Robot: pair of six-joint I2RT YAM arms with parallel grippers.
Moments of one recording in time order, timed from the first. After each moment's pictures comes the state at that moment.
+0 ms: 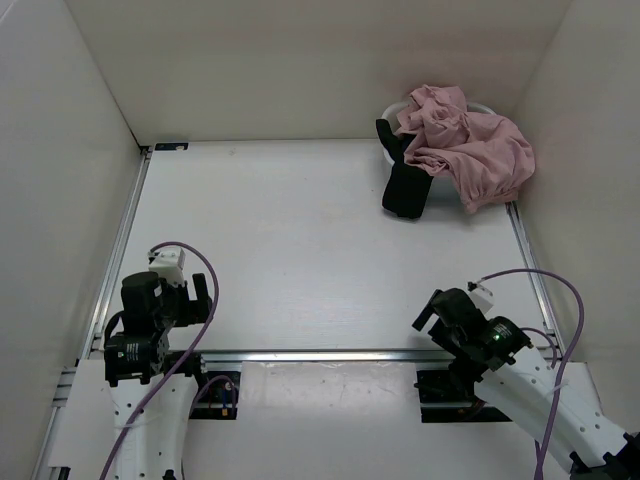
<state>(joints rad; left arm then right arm) 0.08 0.39 0.73 -1.05 0.09 0.00 0.67 0.46 0.39 -1.05 0.29 1.14</state>
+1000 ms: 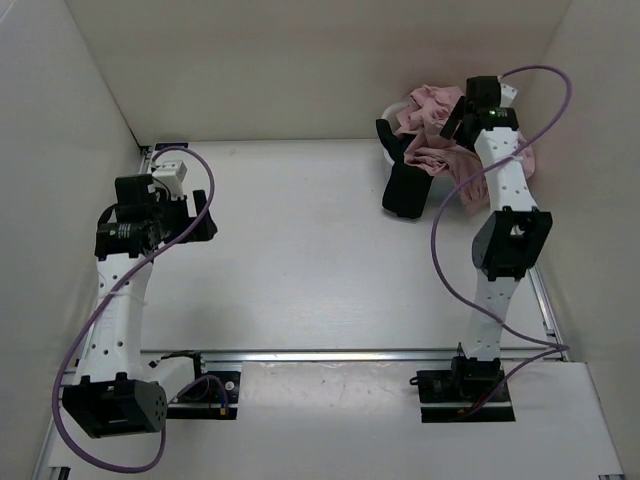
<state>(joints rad) 0.08 1.09 1.21 -0.88 0.24 0.00 0.03 2.07 2.23 -0.90 0.35 0.46</state>
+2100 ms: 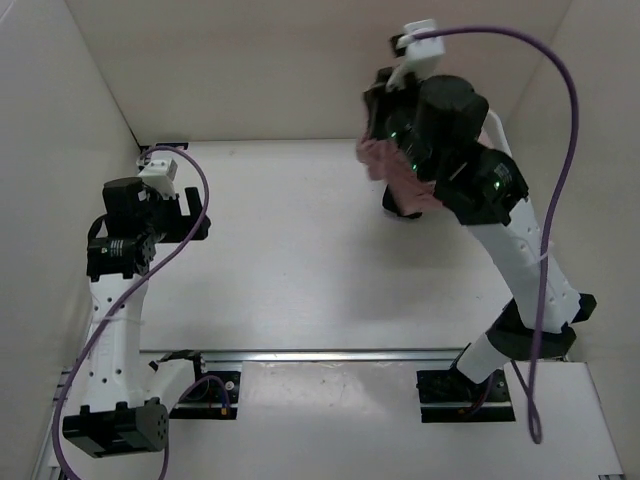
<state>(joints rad) 0.09 1.00 1.21 -0.83 0.22 0.00 0.80 1.59 2.30 -0.72 0.49 0.04</state>
